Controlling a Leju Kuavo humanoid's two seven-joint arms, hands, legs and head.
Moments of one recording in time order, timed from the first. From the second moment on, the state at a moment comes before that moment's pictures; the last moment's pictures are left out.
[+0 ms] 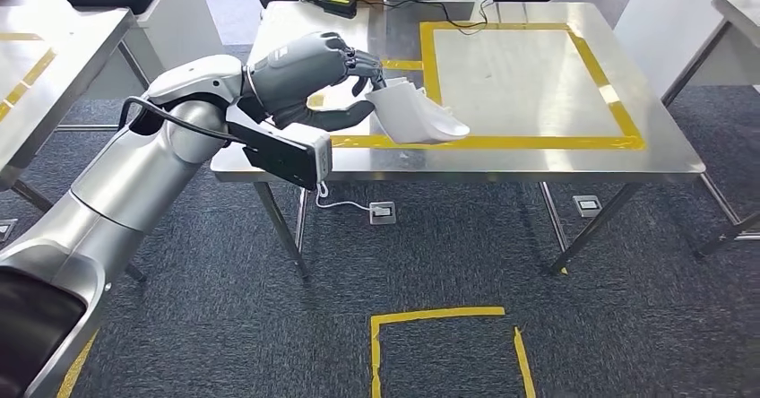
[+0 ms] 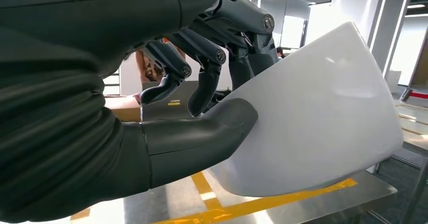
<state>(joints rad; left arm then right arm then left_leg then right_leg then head) -1.21 -0.01 -0.77 -0.95 -0.53 -0.37 -0.66 -0.09 0.14 -1.32 -0.20 1.02 -0.17 -0.36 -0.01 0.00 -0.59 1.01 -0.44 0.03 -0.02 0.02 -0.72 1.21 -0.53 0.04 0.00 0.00</state>
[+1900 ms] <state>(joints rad) -1.25 -0.03 -0.80 -0.87 -0.54 -0.39 -0.65 -0.09 0.14 -1.32 -0.20 0.99 -0.19 -0.36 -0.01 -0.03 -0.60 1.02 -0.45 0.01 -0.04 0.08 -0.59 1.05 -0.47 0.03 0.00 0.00</state>
